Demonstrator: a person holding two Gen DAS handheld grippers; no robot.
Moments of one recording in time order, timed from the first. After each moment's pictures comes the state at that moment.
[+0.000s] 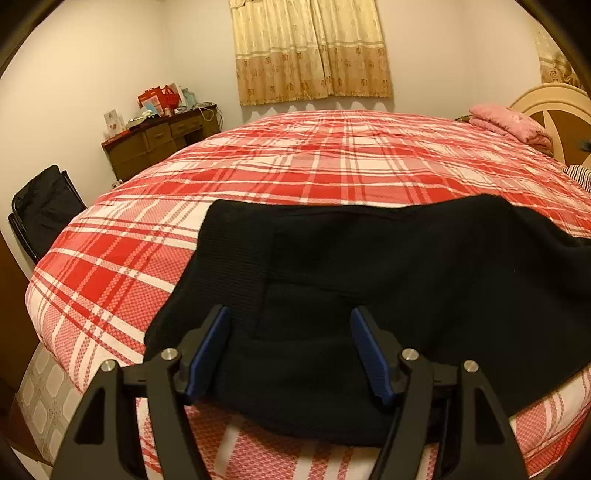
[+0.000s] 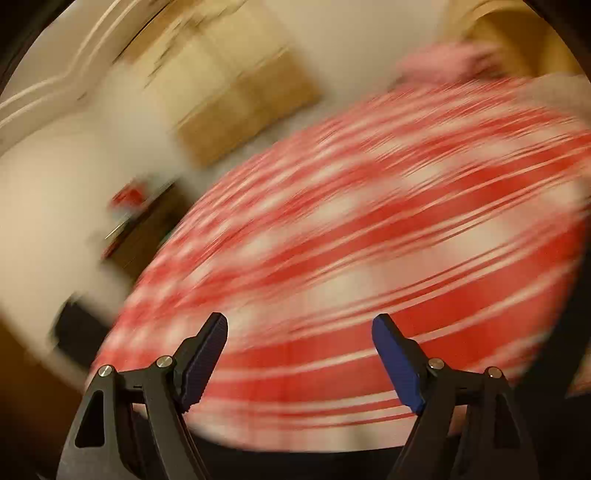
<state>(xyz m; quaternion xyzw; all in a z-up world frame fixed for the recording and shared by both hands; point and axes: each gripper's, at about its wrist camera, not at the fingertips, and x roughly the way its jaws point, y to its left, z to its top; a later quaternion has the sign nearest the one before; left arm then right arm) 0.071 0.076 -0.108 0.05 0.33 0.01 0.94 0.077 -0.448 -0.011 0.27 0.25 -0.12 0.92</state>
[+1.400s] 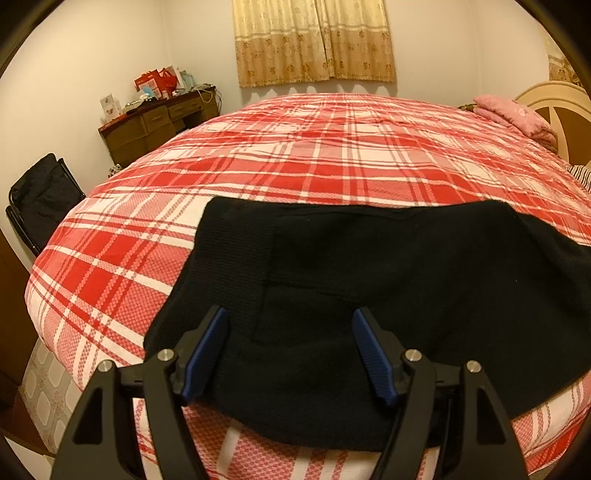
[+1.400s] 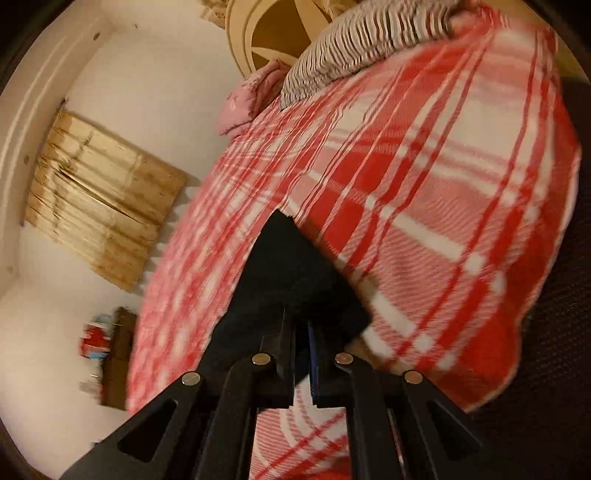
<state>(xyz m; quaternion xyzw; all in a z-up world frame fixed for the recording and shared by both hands) 0.082 0.074 -0.099 0.05 0.37 0.01 0.93 -0.178 -0.596 -0.048 0.42 0.24 -0.26 0.84</state>
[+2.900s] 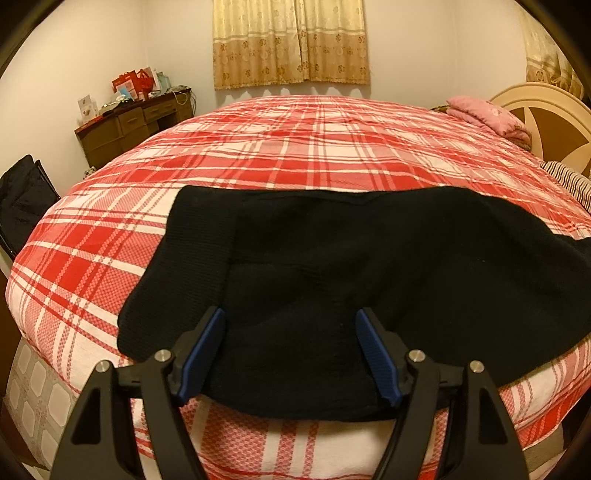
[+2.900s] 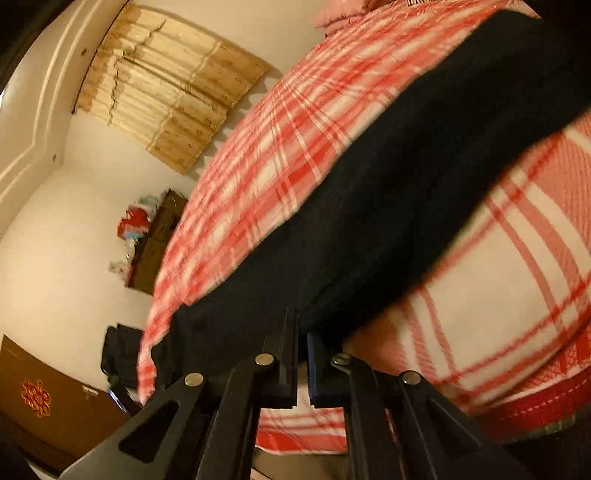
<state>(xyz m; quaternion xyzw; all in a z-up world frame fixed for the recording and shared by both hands) 0.064 0.067 -0.102 0.04 0.37 -0.05 0.93 -0.064 -0.418 -0.116 0.43 0.34 -0.02 0.84</state>
